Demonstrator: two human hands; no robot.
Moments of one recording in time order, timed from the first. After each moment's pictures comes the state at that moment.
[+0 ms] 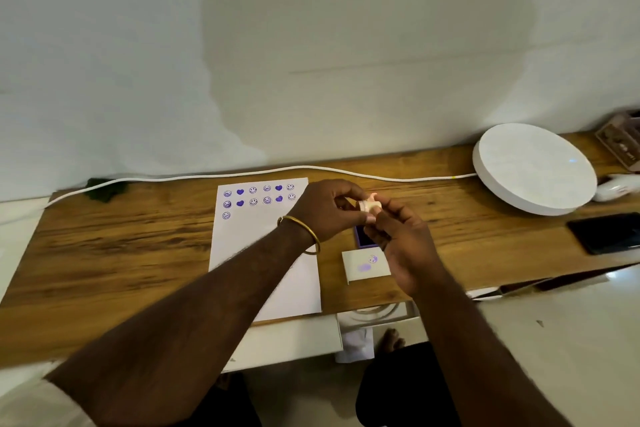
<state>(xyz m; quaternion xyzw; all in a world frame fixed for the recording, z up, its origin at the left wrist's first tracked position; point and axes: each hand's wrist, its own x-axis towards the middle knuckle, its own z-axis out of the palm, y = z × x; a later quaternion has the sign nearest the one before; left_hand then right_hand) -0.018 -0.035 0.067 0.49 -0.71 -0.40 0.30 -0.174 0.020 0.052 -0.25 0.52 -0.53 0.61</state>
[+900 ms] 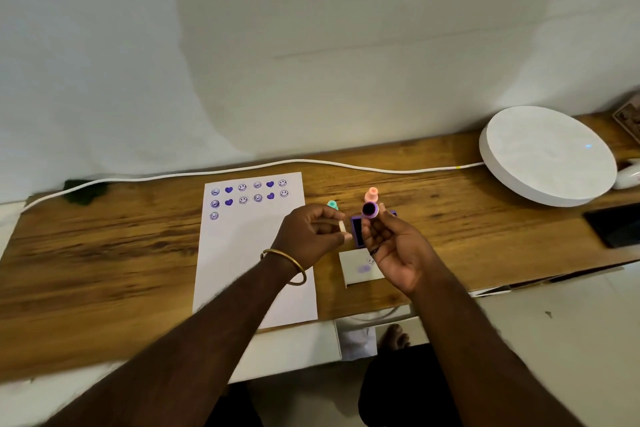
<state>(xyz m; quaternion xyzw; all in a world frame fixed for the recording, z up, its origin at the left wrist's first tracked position) -0.008 -0.022 0.002 0.57 -0.59 -0.48 0.32 -0.181 -0.004 0.010 0.01 0.44 -0.53 0.73</state>
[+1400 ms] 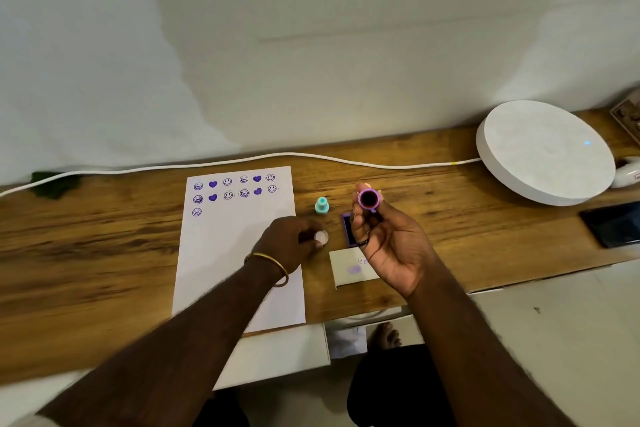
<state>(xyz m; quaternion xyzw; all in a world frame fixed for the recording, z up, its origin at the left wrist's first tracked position) 0.008 -0.036 -0.048 0.60 -0.70 -0.37 0.14 -0.184 -0.004 0.023 0.01 0.31 -0.54 0.78</state>
